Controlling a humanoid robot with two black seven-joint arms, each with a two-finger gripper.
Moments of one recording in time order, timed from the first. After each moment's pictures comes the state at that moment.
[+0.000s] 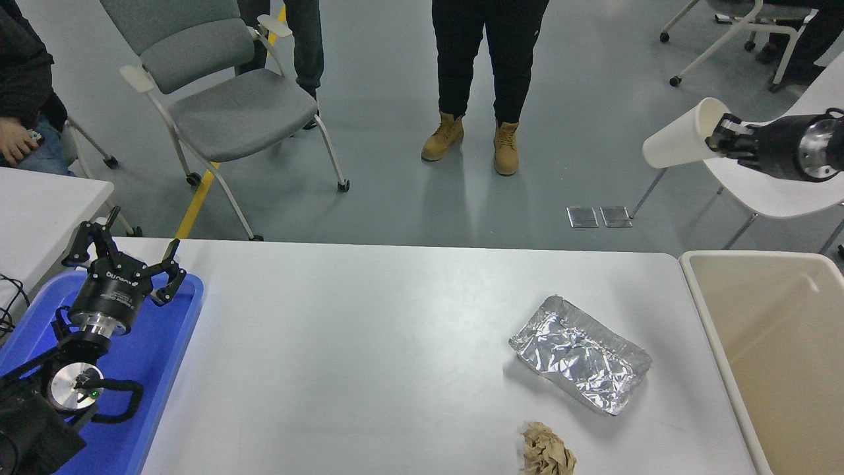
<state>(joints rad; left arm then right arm) -0.56 0.46 -0.57 -0.39 -0.24 -0.70 -0.60 1.44 -0.70 -0.48 0.50 -0.46 0.36 0.18</state>
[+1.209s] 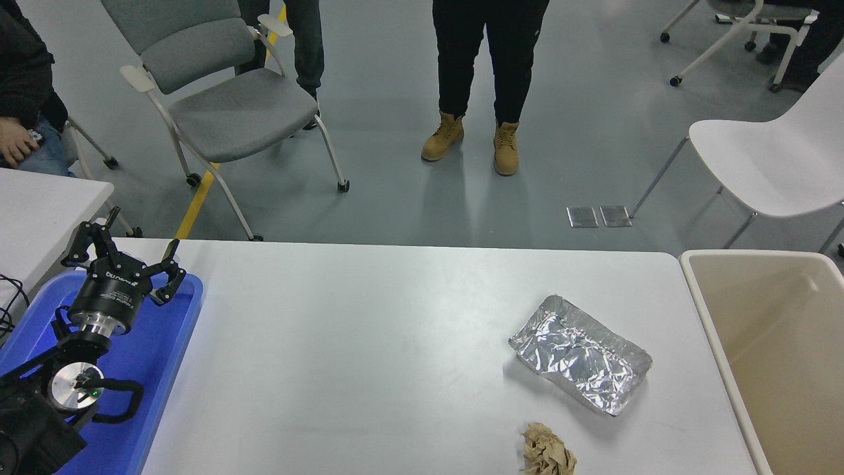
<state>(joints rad) -0.56 0.46 -0.57 -0.39 -0.24 -0.70 -0.60 0.84 -0.68 -0.41 0.06 -0.44 0.25 0.18</state>
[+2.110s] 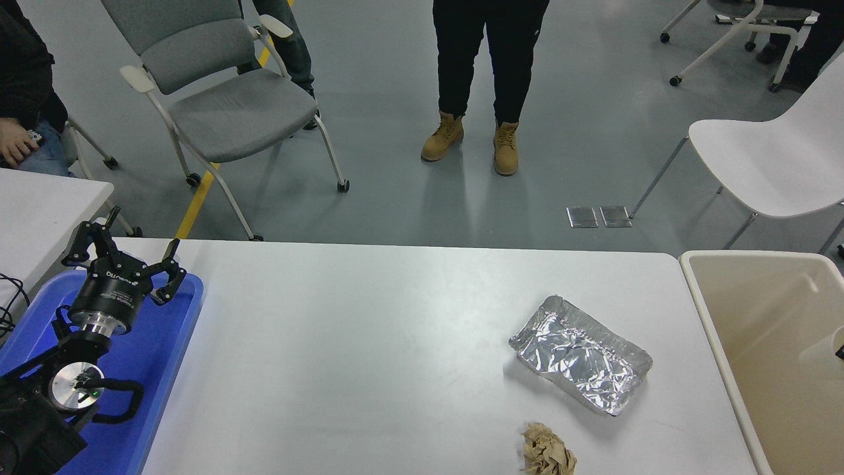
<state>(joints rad) -0.56 0.46 -0.57 -0.39 -0.24 -0.70 -0.60 0.66 -0.54 -0.41 0.06 -0.44 0.14 0.18</state>
